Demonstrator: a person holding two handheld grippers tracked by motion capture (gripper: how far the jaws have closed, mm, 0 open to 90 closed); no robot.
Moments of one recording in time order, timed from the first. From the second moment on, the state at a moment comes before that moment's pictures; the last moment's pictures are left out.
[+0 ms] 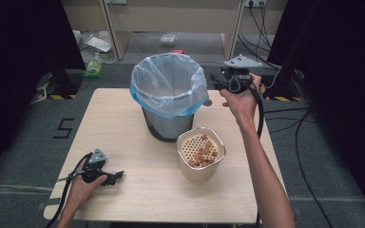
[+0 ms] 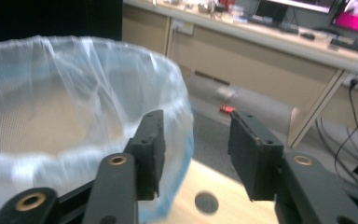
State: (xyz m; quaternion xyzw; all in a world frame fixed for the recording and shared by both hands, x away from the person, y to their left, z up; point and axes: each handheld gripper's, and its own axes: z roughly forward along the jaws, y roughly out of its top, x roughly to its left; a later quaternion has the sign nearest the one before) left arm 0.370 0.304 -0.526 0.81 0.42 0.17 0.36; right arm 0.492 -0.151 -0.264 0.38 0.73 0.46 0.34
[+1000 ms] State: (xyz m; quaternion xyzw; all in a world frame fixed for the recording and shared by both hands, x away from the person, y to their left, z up) left arm 0.370 0.304 -0.526 0.81 0.43 0.17 0.36; right arm 0.444 -0.218 -0.359 0.43 0.74 0.41 0.32
